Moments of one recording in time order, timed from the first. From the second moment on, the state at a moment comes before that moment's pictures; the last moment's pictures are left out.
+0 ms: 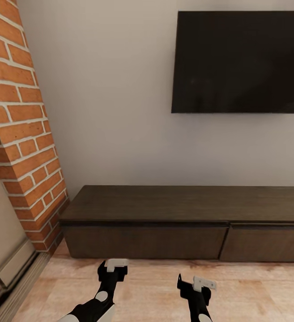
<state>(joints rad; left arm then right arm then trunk) -0.56 -0.09 -0.82 -0.27 0.64 -0.38 0.35 -0.26 0.08 0.28 -0.68 -0.31 -0.23 -0.37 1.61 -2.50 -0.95</state>
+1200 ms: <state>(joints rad) -0.56 -0.09 -0.82 -0.27 0.64 -0.38 0.35 -0.26 0.08 0.28 -0.65 -0.31 -0.23 -0.37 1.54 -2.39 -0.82</state>
